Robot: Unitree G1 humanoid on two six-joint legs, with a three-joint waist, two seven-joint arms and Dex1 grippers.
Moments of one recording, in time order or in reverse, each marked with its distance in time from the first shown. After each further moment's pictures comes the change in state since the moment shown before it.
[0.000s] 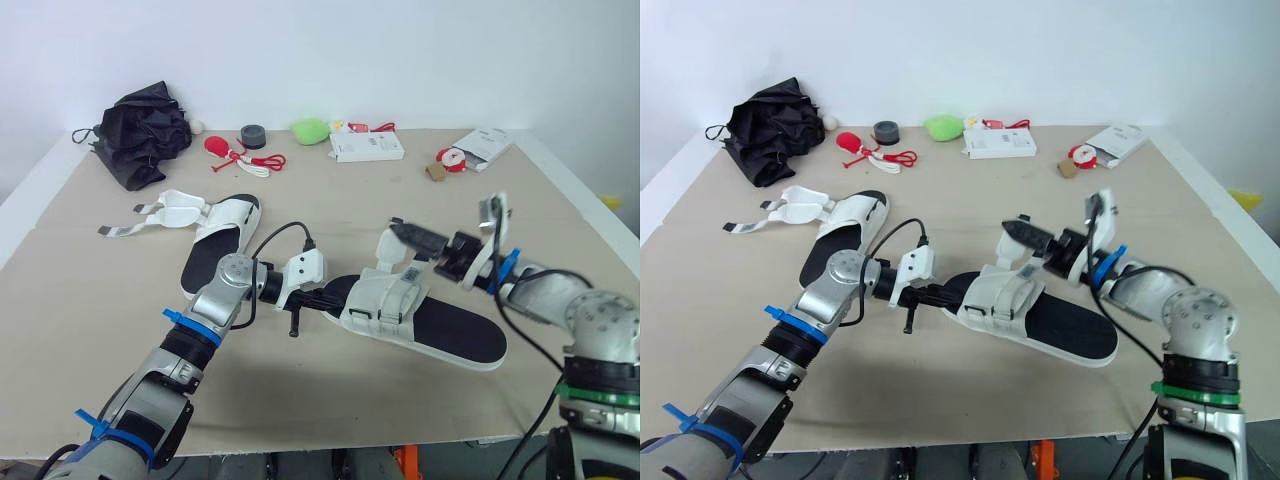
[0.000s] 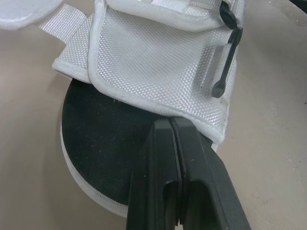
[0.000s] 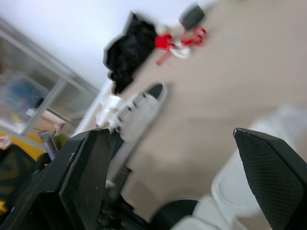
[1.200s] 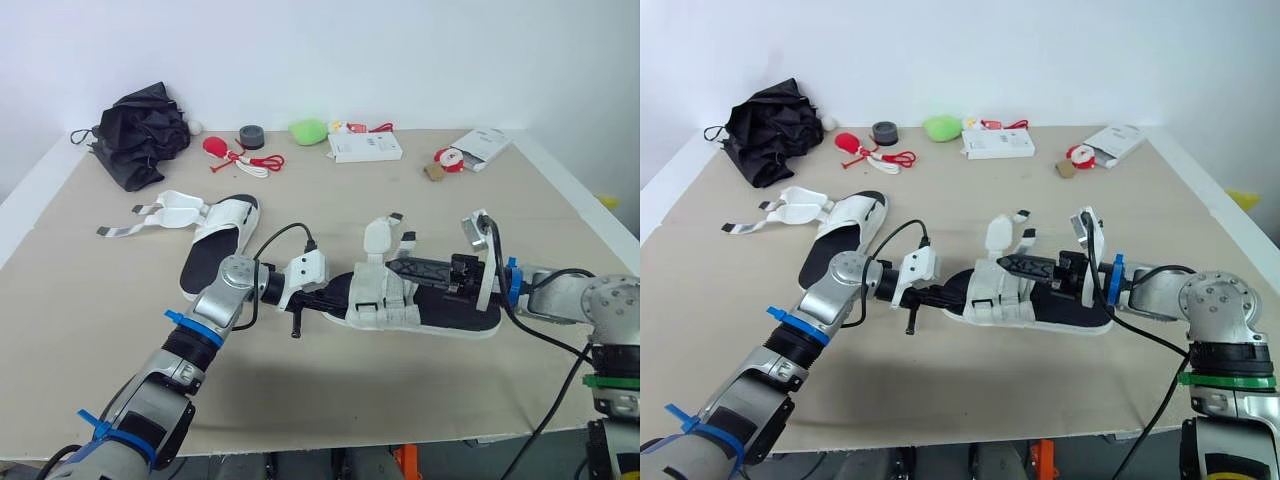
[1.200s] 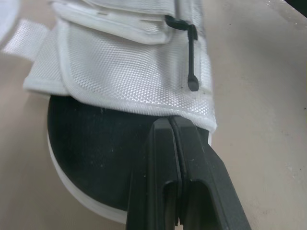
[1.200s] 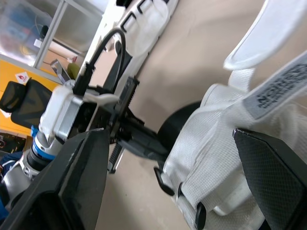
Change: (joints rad) left arm 0.000 -0.008 -0.002 0.004 0.001 0.002 0.007; right arm -0.035 -0.117 0.176 0.136 -0.089 0.170 0.192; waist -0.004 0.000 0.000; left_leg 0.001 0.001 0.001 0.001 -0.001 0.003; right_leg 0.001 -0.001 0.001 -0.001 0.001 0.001
